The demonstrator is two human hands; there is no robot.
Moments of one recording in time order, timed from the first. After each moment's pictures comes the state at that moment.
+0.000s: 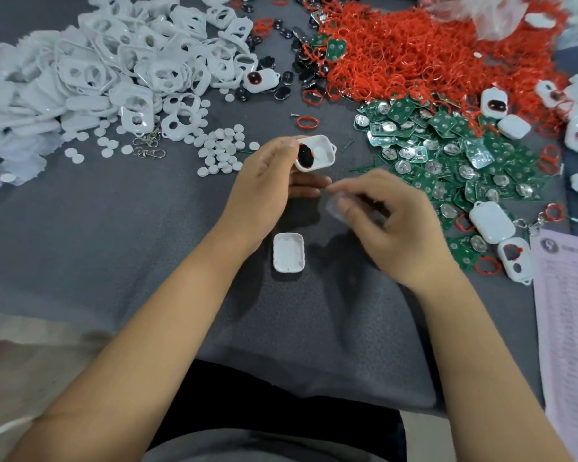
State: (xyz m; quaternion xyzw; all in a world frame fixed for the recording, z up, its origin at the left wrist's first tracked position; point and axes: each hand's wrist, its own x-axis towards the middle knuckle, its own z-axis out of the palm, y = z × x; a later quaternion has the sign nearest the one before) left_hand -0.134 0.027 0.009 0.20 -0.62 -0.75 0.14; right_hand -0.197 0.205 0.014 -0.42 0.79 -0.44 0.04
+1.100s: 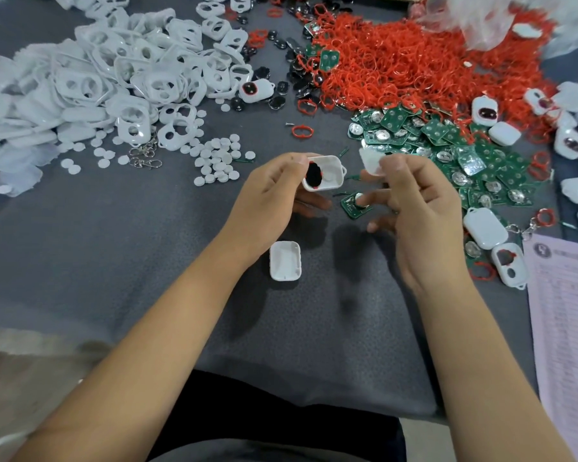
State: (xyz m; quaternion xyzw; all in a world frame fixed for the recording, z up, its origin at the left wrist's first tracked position) left_hand -0.128 0.031 0.010 0.14 -0.65 -0.73 0.12; right_hand -0.203 0.201 0.015 -0.14 0.65 -0.74 0.13
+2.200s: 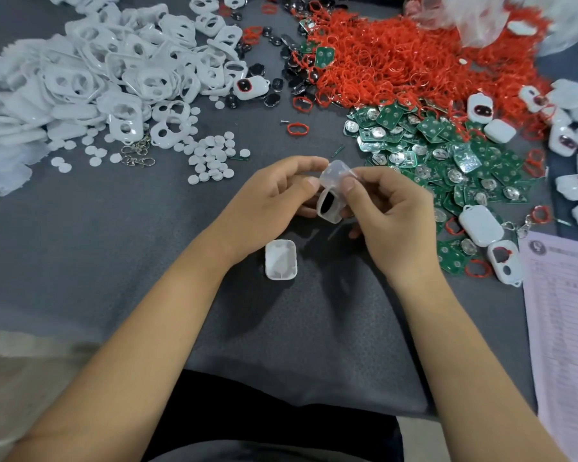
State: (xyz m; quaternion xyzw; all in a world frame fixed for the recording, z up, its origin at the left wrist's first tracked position) left_hand -0.126 0.022 0.007 0.10 -0.73 -0.67 0.04; right_hand -0.194 0.193 0.009 -0.24 0.77 -0.59 0.04
